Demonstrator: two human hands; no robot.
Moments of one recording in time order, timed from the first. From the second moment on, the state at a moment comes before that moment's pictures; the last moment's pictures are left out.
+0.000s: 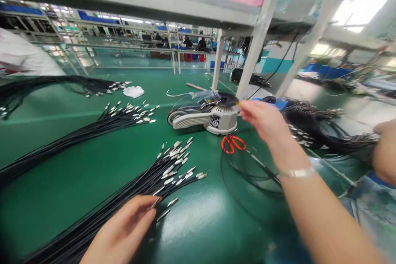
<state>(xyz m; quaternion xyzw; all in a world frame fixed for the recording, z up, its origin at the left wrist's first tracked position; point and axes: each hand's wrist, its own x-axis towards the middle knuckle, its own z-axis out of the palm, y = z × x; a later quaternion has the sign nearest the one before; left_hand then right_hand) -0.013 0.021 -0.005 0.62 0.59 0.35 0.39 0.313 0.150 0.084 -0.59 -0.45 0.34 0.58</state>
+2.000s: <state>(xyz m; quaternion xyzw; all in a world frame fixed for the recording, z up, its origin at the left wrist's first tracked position) -0.007 0.011 0.013 0.44 0.47 0.42 0.64 0.128 -0.065 -0.039 -0.42 -0.39 0.53 0.62</state>
